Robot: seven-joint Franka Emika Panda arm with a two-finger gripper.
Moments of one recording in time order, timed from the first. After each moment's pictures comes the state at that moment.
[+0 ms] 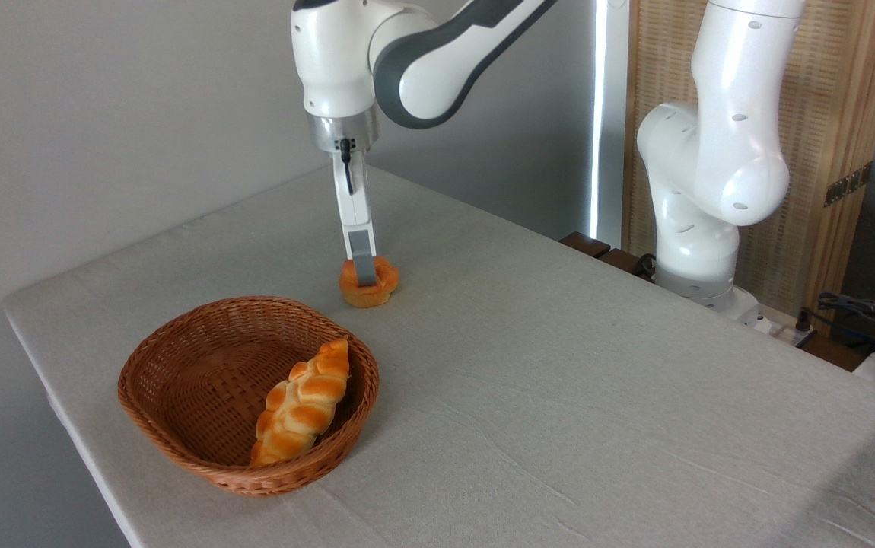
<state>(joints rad) -0.43 -0.22 -0.15 -2.34 -0.18 2.18 0.87</state>
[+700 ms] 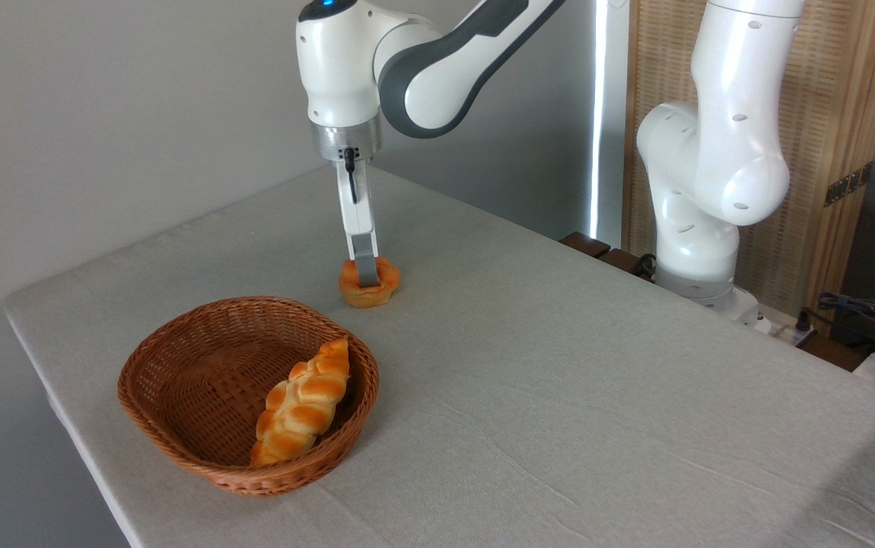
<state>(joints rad) -0.42 -0.22 -0.15 -2.36 -0.18 2.20 0.87</state>
